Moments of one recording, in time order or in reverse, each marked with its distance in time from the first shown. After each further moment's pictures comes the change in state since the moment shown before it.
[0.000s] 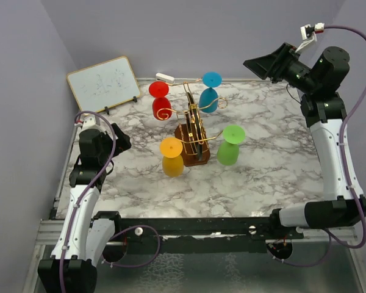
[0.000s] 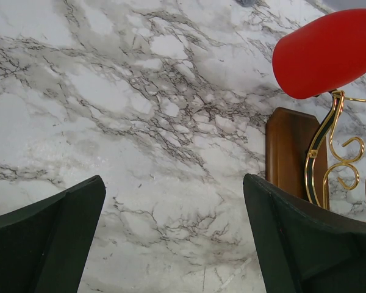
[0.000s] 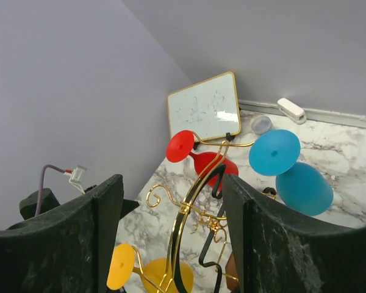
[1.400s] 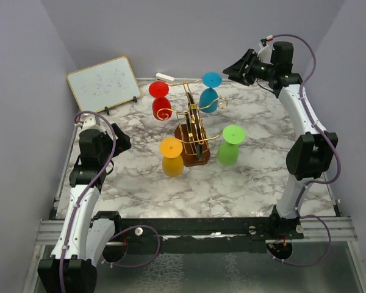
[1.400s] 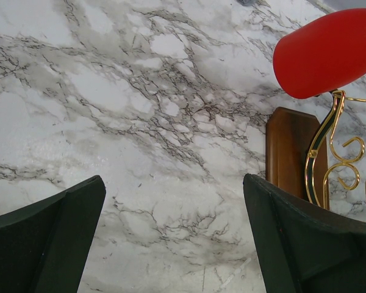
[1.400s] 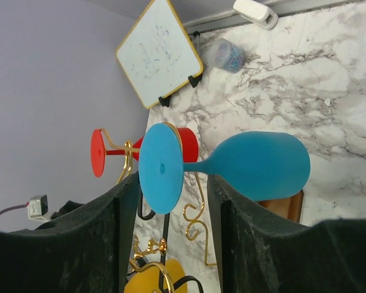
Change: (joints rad) left arm 0.000 0.001 0.001 0.000 0.000 -0.008; right arm 0.035 0.583 0.266 -0.148 -0.037 0.095
